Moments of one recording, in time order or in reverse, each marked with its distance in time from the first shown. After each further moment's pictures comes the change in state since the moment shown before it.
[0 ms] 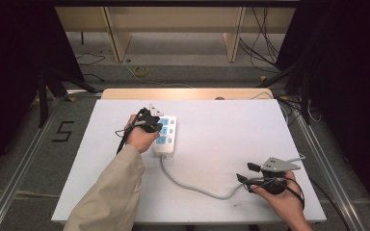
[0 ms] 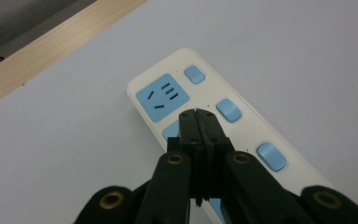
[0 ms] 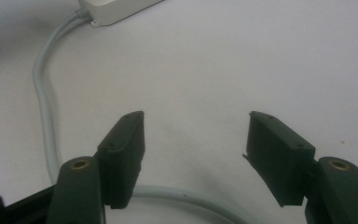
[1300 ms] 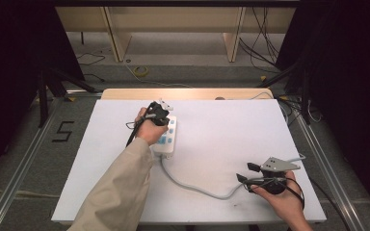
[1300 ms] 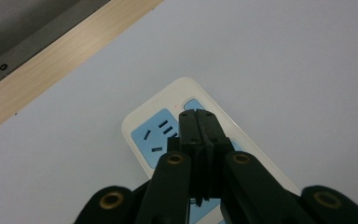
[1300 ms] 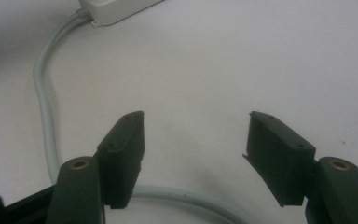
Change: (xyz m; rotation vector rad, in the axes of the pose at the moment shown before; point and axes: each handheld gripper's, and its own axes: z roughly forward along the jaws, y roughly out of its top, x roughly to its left) left arm -0.003 0.025 0.026 0.027 0.014 0.043; right arm 0.000 0.000 0.000 0.000 0.001 0.000
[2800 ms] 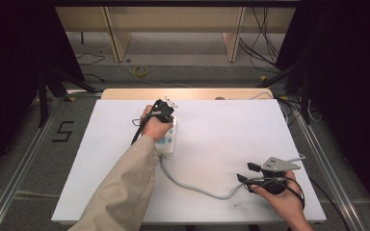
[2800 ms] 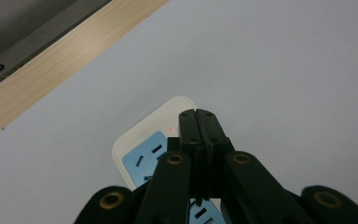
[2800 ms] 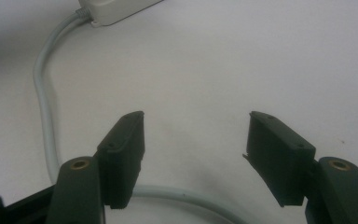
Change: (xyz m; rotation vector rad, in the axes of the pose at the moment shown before) left arm -0.003 0.013 0.016 0.007 -0.005 0.001; right arm -0.001 0.000 0.000 0.002 0.002 -0.001
